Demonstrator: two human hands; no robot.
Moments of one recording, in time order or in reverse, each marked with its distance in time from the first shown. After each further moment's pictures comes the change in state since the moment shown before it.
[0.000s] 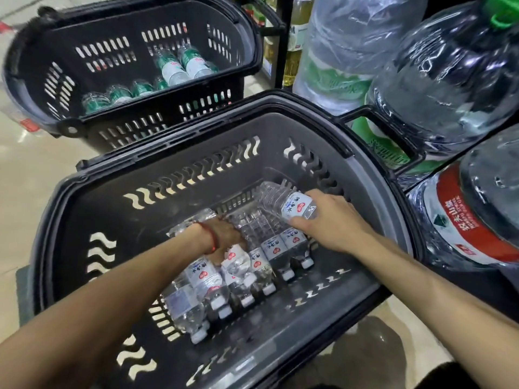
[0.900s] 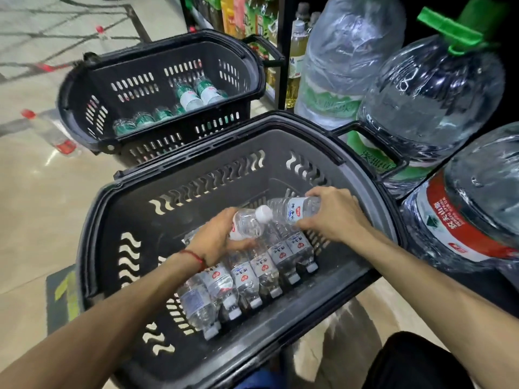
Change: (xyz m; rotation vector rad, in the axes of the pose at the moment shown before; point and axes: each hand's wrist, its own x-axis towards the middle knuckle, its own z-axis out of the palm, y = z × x) left_hand -0.059 0.014 0.019 -0.771 0.841 -0.114; right_hand -0.019 -0.014 -0.015 0.071 0.121 0.038
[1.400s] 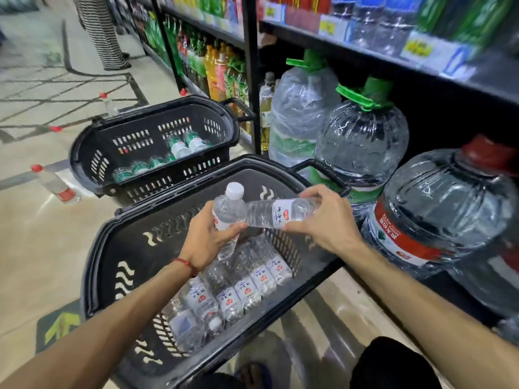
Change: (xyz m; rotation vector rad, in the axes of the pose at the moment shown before) left_hand -0.014 0.104 -0.048 -0.385 0.363 0.025; right_hand -0.062 0.013 -0.065 0.335 0.317 -0.107
